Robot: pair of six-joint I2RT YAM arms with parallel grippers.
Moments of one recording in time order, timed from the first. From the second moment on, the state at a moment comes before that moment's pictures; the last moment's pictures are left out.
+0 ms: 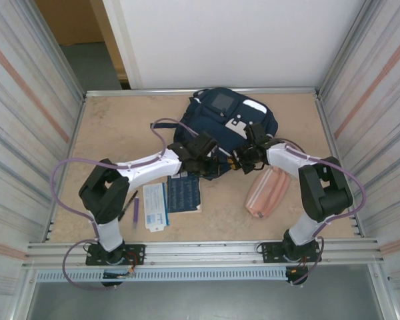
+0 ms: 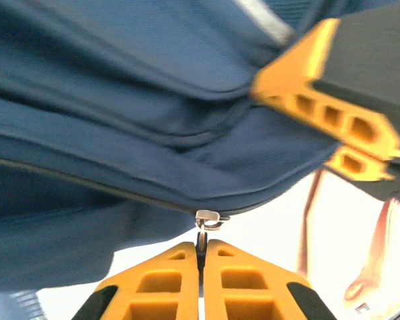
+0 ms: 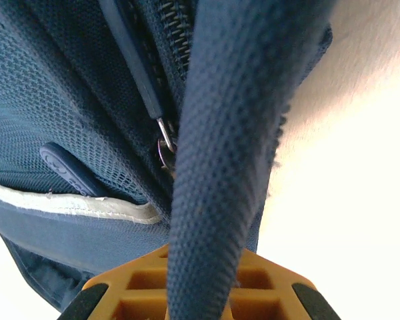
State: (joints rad) left arm -0.82 1.79 1.28 -0.51 0.14 -0.75; right arm 0.35 1.66 0.98 -0.39 -0.38 1.39
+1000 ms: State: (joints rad) left arm -0.84 1.74 1.37 -0.61 0.13 -0.60; right arm 0.15 1.60 0.98 -0.42 -0.54 0.96
